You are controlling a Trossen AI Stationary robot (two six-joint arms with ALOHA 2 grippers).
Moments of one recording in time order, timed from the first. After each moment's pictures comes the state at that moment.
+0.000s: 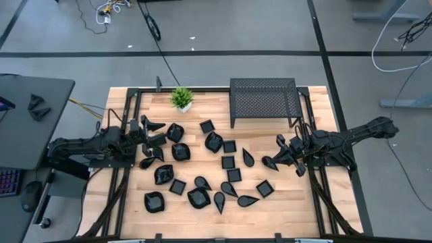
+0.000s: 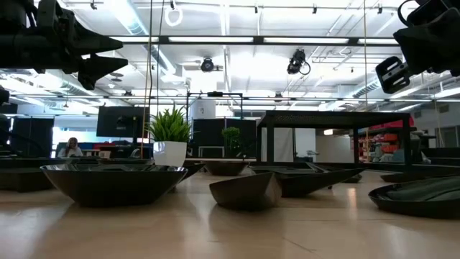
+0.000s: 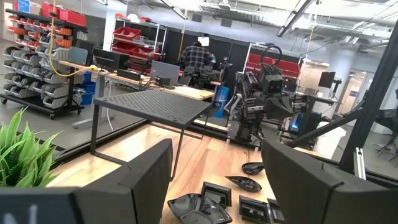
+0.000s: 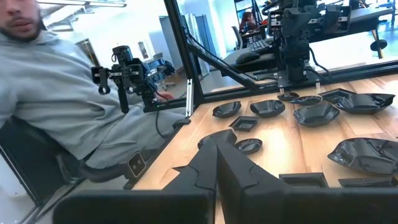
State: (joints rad) left arm 0.03 0.01 0.01 0.16 -0.25 -0.20; right arm 0.23 0.32 0.02 0.31 -0.15 0.27
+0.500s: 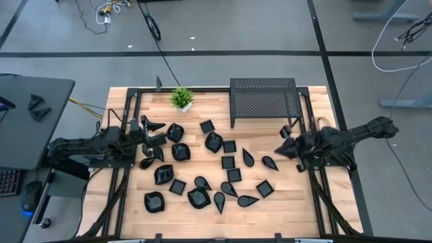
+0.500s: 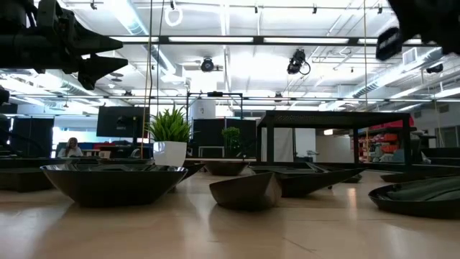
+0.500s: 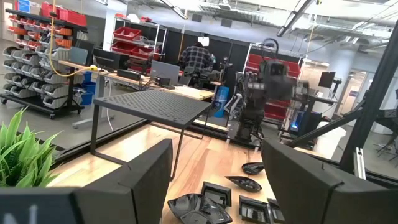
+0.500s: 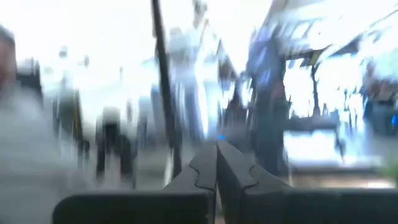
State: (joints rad) left arm 0.03 0.01 0.01 0.16 -0.25 -0.20; right arm 0.23 0.32 0.02 0.69 0.00 0.16
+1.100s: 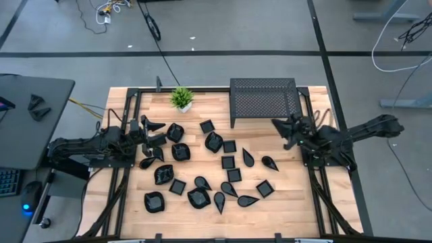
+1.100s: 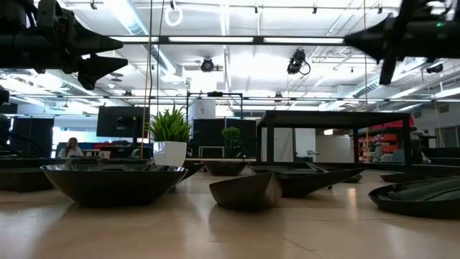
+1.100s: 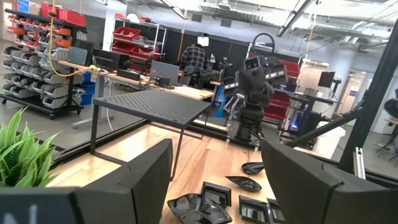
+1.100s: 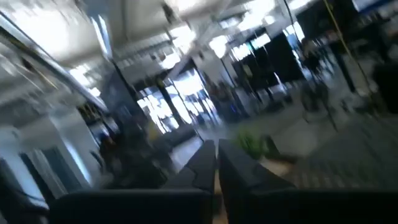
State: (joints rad) left arm 0.03 0.01 0.01 0.16 -0.25 -0.20; right arm 0.19 0.55 0.06 0.76 0.62 0.31
